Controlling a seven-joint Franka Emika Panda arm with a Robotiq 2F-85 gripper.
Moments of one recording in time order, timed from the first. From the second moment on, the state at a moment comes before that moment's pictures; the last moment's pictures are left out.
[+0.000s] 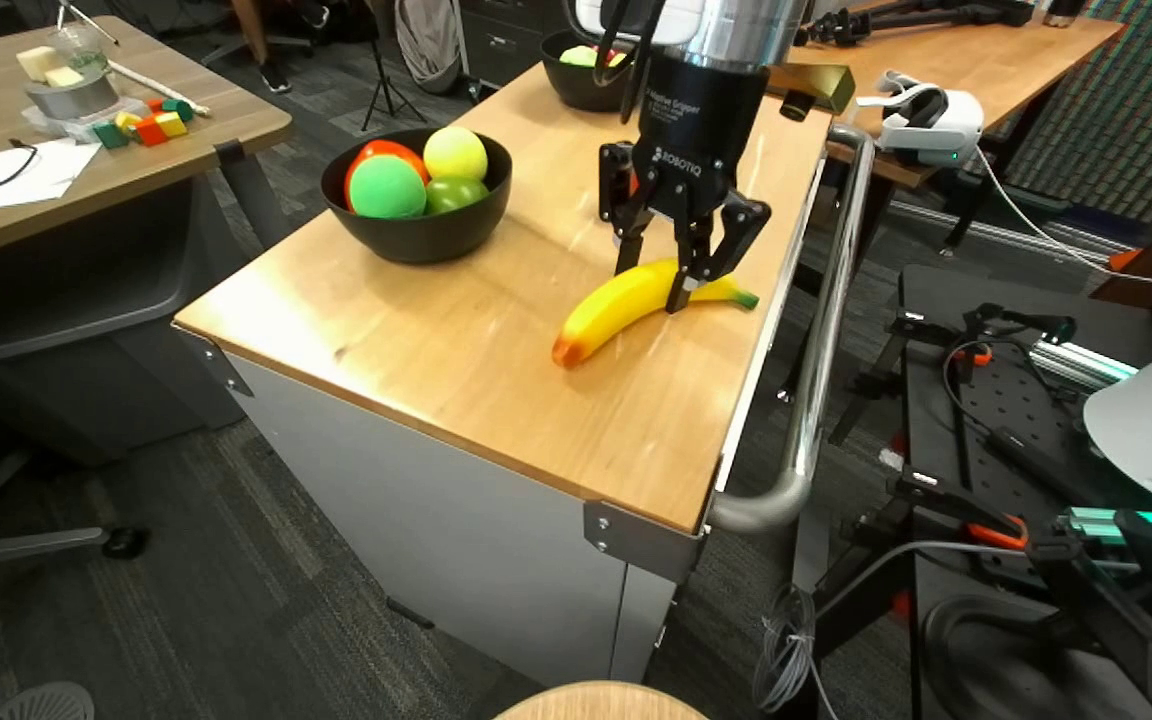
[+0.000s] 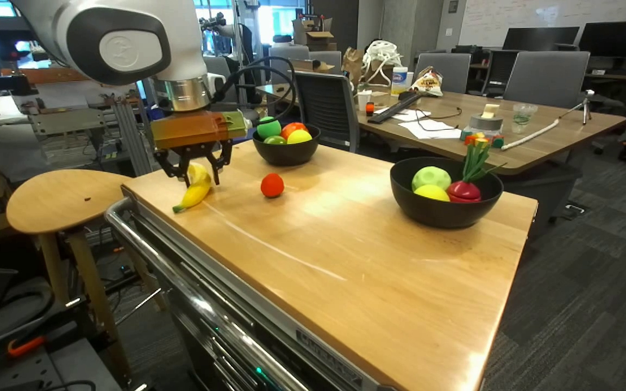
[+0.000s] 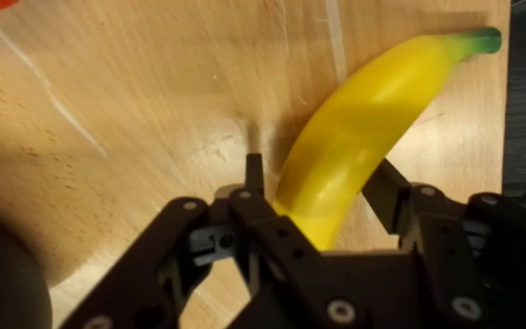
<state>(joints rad) 0.14 -0.02 0.07 -2.54 0.27 2.64 -1.20</state>
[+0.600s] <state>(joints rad) 0.07 -0.05 0.03 -2.38 0.18 2.56 -1.33</state>
